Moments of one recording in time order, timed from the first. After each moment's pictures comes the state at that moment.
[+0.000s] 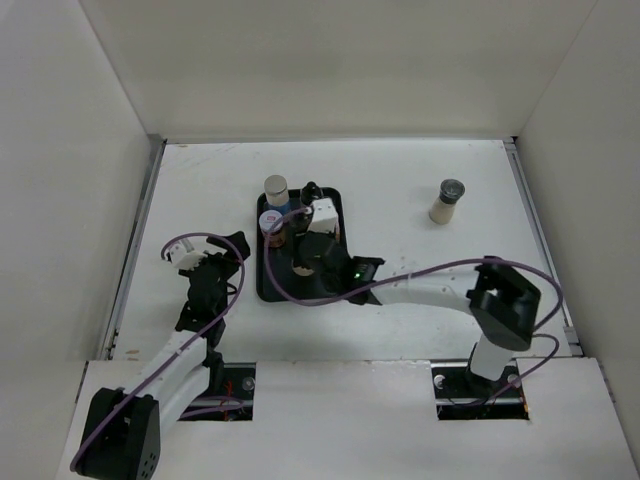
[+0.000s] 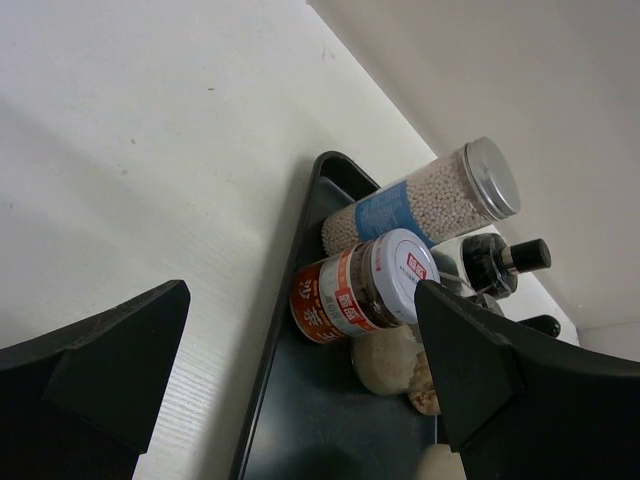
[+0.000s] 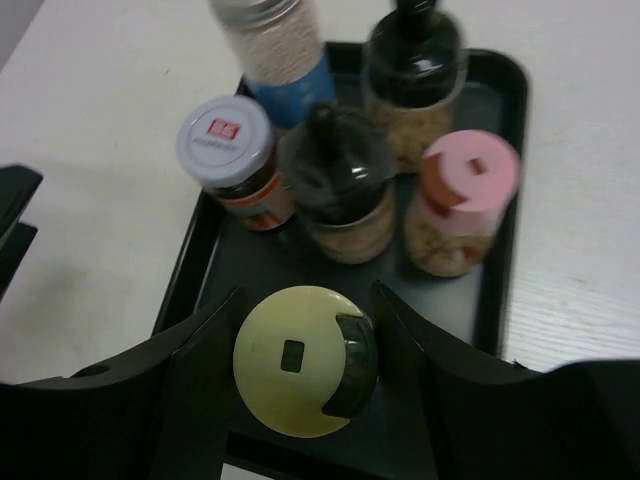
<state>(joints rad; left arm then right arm) -0.23 0.80 0.10 0.57 -0.39 -0.84 1.10 1.67 1.12 0.14 0.68 0.46</state>
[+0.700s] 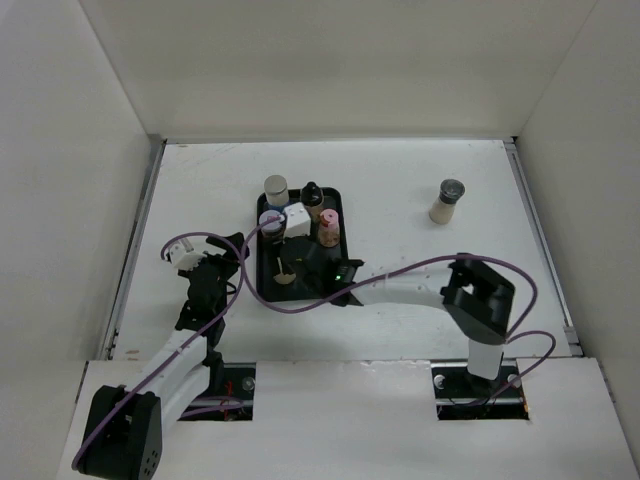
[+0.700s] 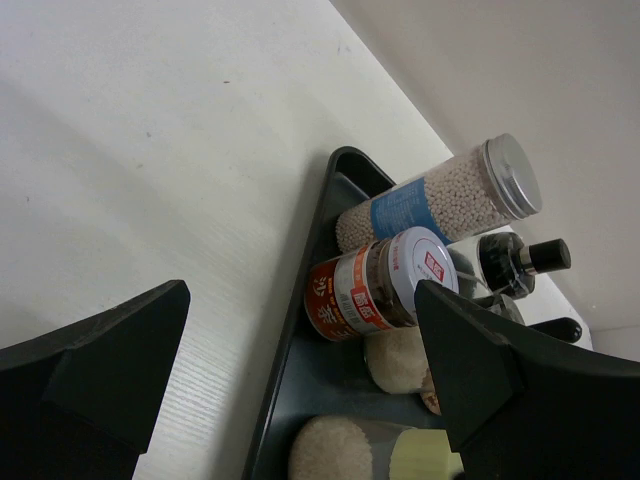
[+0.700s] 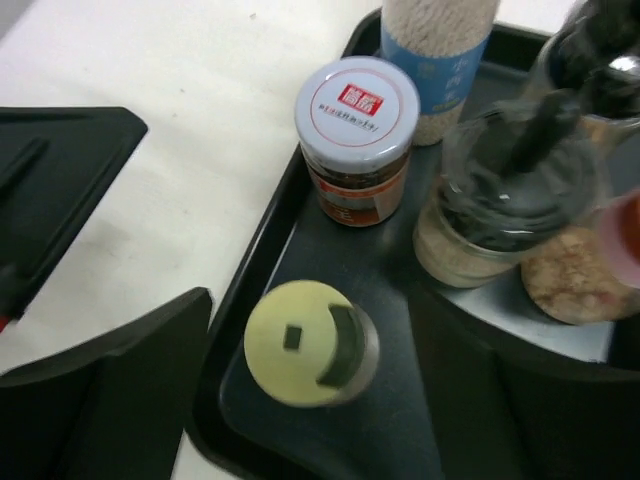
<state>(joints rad) -0.21 0.82 0.10 0.56 -0.38 -0.84 1.15 1.90 1.29 0.20 0.59 0.36</state>
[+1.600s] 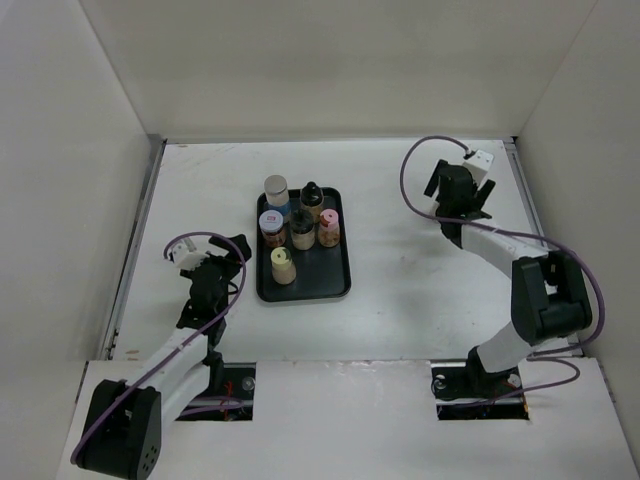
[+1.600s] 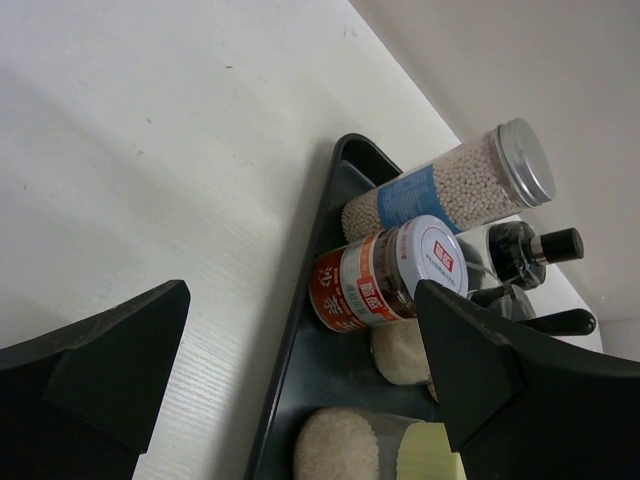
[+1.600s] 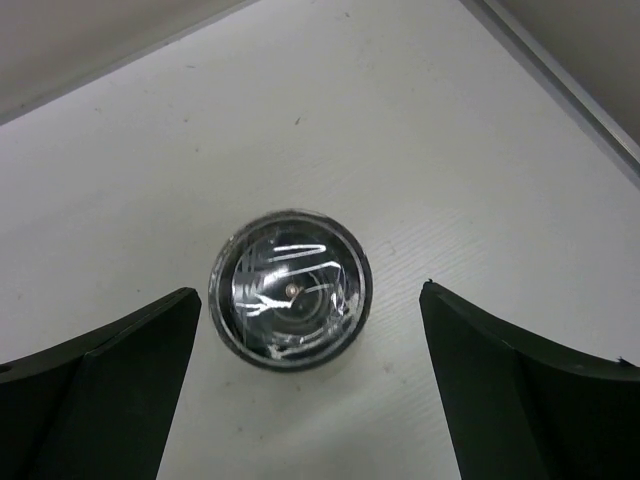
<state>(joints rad) -0.22 0.84 0.10 0.56 -0.38 -0.85 0.23 1.56 0.93 0.21 0.66 0.36</state>
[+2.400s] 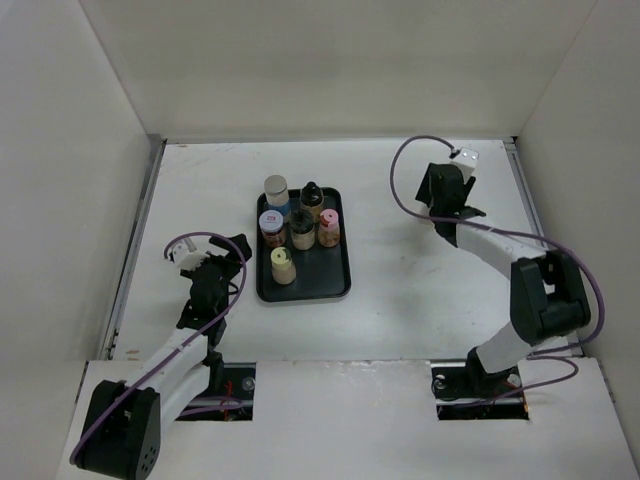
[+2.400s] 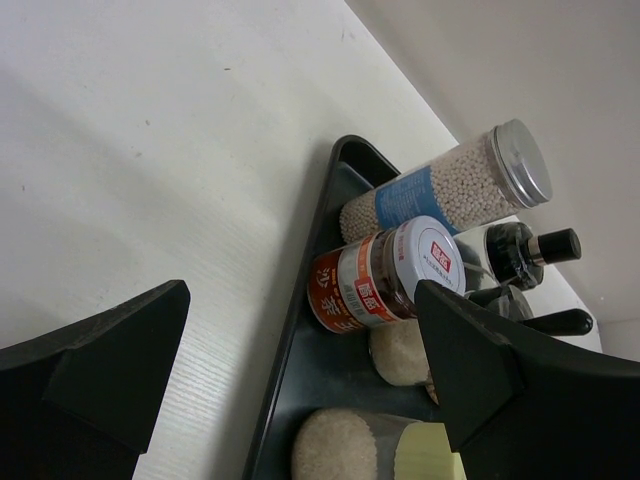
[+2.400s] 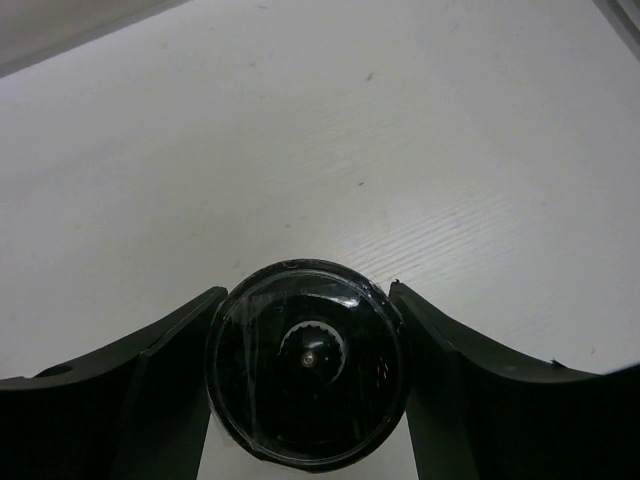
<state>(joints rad) -0.23 0.84 0.10 0.57 -0.39 -0.84 0.25 1.61 1.00 0.13 0.54 0.37</state>
